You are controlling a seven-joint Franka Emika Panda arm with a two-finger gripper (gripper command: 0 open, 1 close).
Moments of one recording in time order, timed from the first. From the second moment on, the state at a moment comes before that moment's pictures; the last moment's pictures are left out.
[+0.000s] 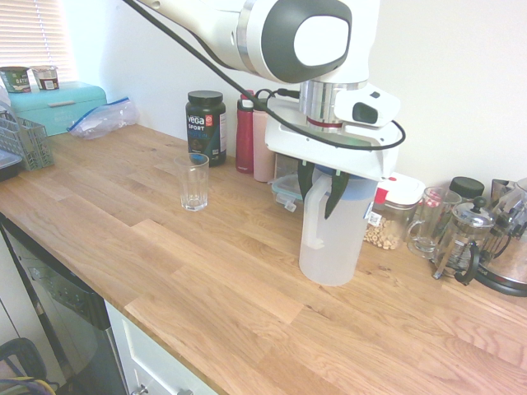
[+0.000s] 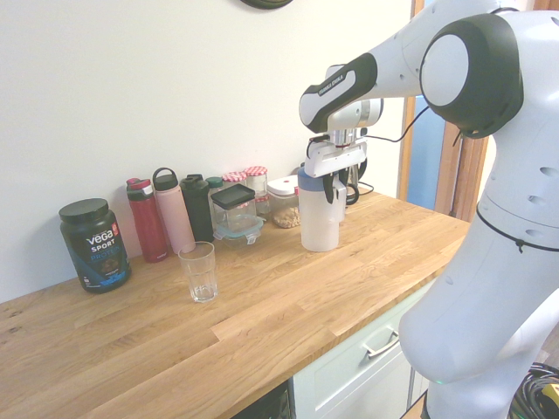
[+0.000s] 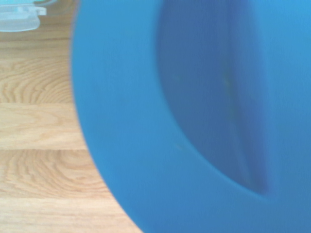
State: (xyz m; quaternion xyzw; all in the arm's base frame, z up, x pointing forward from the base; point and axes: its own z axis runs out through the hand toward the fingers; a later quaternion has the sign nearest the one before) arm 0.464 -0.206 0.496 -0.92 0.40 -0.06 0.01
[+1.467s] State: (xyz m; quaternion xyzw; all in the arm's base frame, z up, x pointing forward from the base) arm 0.438 -0.077 0.564 -0.98 0.19 -0.07 0.00
